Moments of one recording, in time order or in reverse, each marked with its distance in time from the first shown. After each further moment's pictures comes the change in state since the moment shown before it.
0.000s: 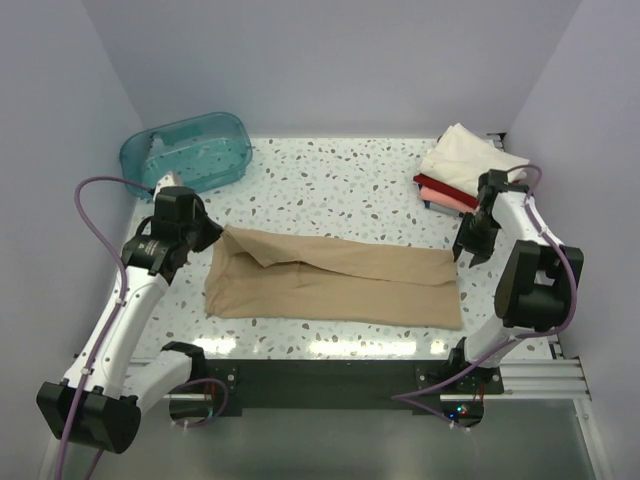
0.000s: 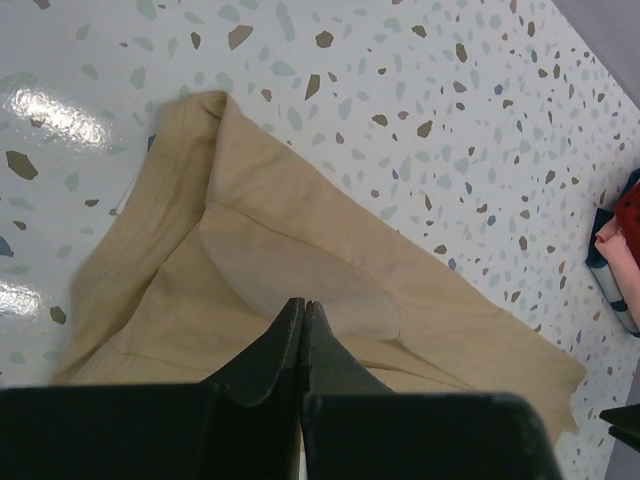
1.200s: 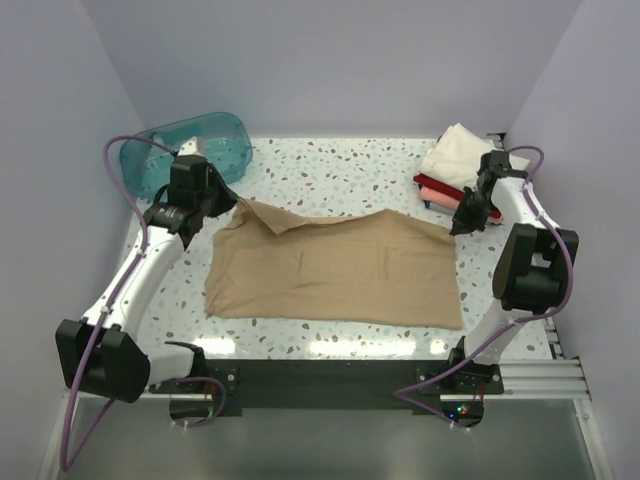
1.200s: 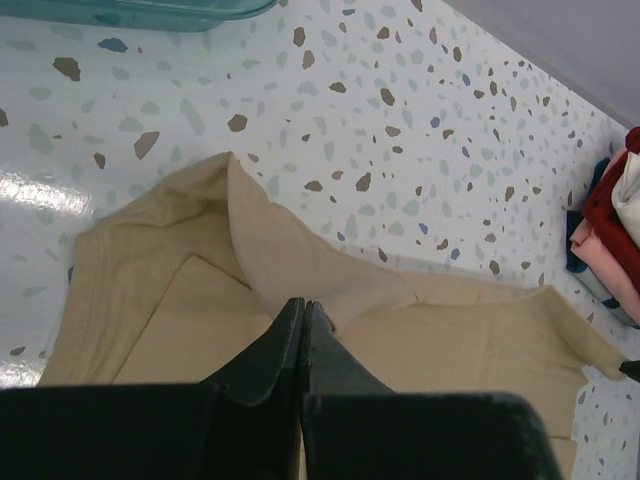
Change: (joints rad) left arm 0.000 0.280 0.111 0.275 0.090 0.156; right arm 0.000 0.118 0.155 0.150 -0.126 0.053
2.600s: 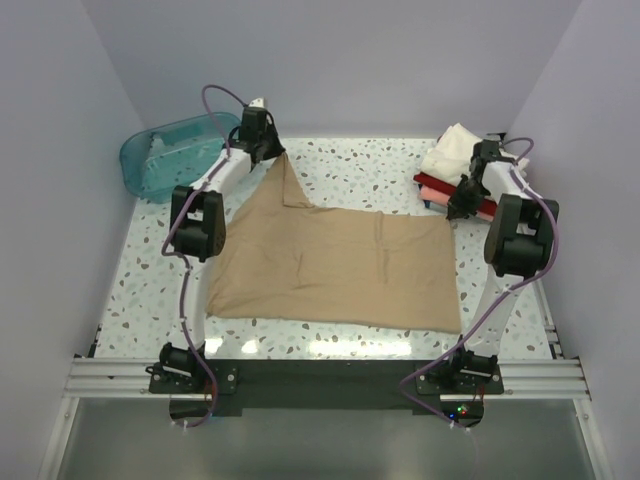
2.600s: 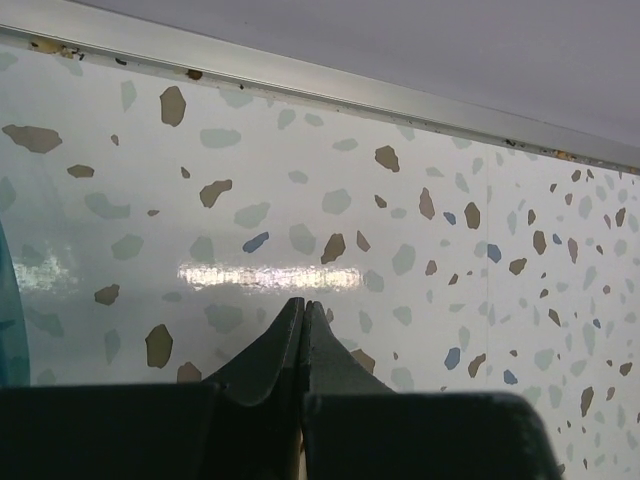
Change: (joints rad) left arm -0.028 1.178 1.009 0.176 0.076 0.130; right arm 0.000 0.321 0.260 0.066 0.048 0.105
